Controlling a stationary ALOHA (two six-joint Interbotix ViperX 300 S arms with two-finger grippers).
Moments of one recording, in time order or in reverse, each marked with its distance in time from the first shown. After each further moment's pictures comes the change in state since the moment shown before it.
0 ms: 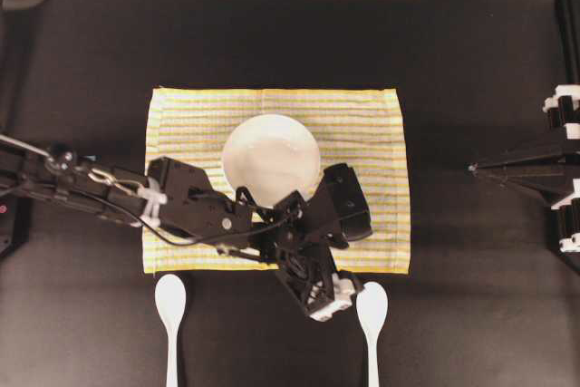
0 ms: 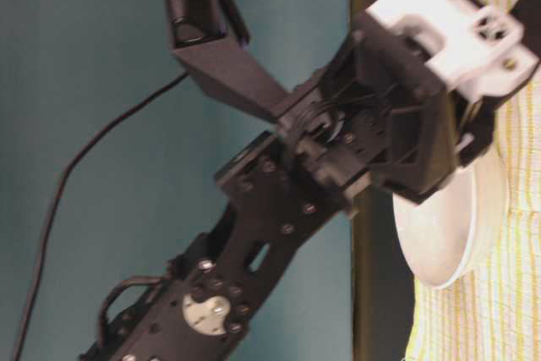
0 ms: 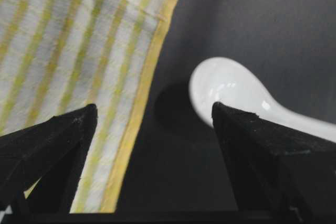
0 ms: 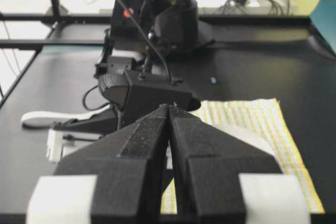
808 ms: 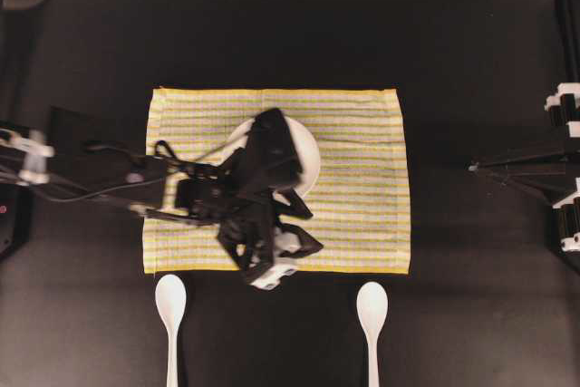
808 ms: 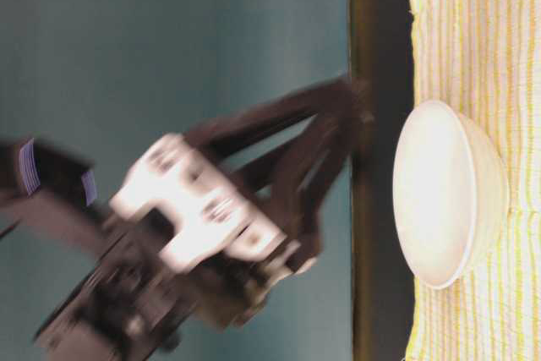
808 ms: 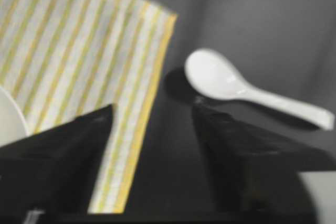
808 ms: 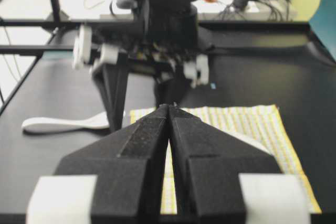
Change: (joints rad) left arm 0.048 -0.331 0.206 0.000 0.060 0.031; right arm 0.000 -0.002 -0.015 -0.002 0.002 0.000
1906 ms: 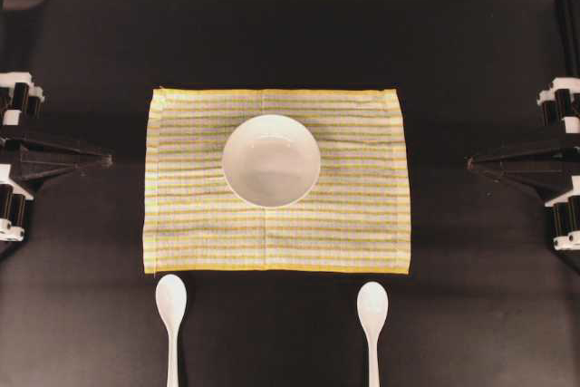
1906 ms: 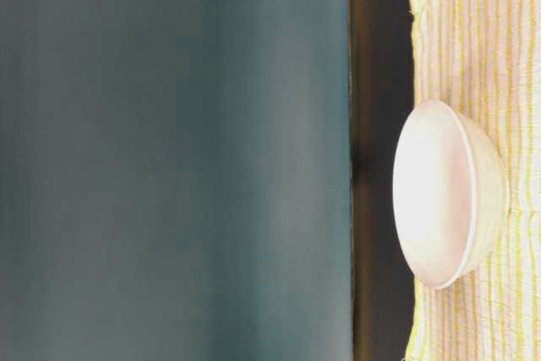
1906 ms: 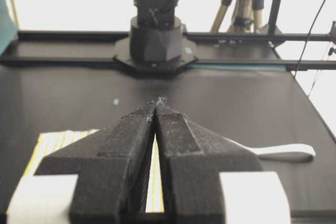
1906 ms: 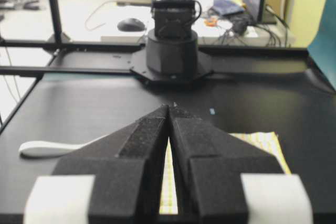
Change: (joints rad) left arm 0.075 -1.054 0.764 -0.040 -0.454 0.503; right arm 0.000 0.063 -0.034 -0.018 -0.089 -0.002
